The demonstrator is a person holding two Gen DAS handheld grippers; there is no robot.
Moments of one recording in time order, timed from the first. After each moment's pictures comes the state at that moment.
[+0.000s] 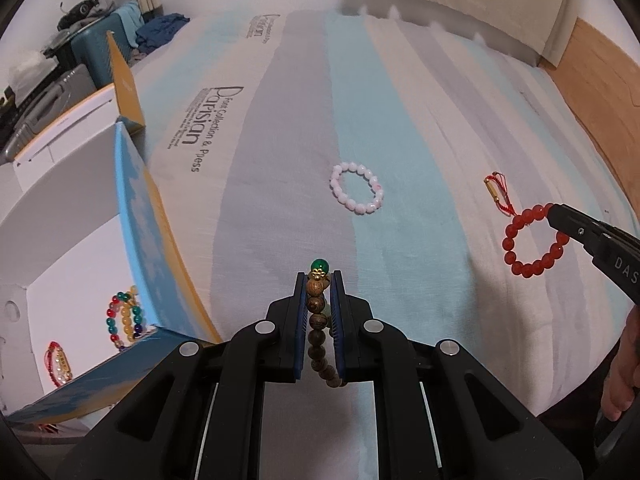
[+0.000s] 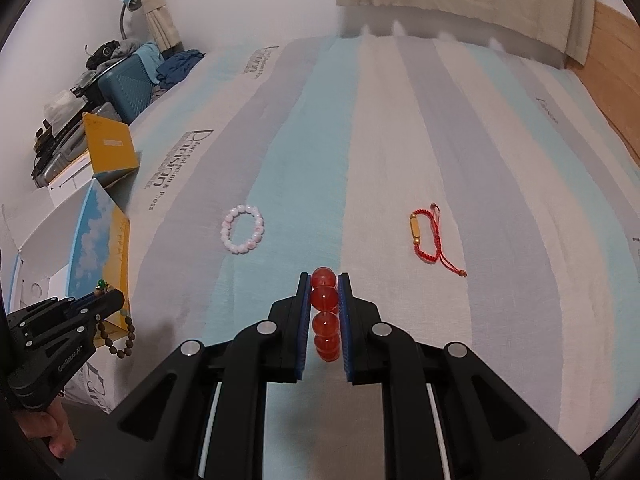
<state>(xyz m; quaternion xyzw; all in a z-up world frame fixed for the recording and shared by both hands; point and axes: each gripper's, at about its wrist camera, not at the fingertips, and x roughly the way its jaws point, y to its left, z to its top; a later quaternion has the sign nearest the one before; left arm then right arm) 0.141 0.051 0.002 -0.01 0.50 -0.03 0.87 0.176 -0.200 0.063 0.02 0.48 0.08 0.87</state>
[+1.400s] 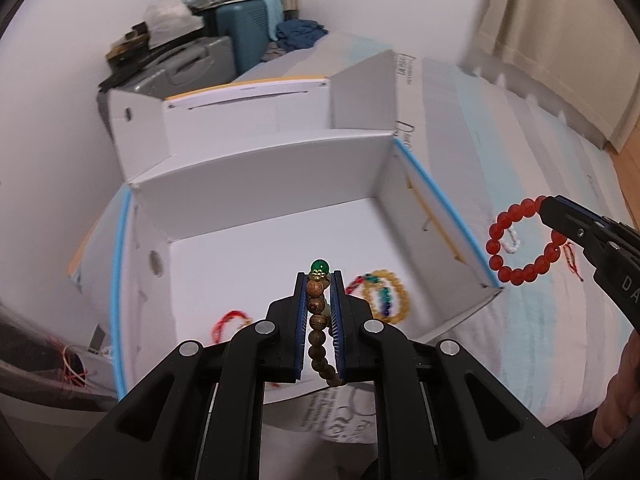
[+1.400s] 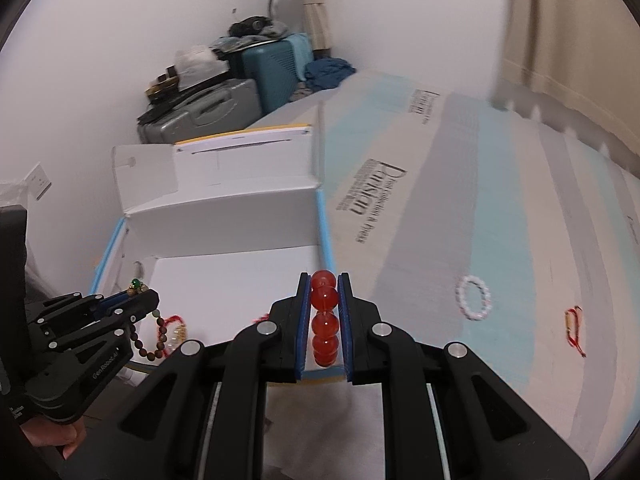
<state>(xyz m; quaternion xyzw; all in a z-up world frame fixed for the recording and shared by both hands) 0.048 0.288 0.071 -0.08 0.46 0.11 0.88 0.127 0.083 0.149 -0.06 0.42 0.24 0.87</state>
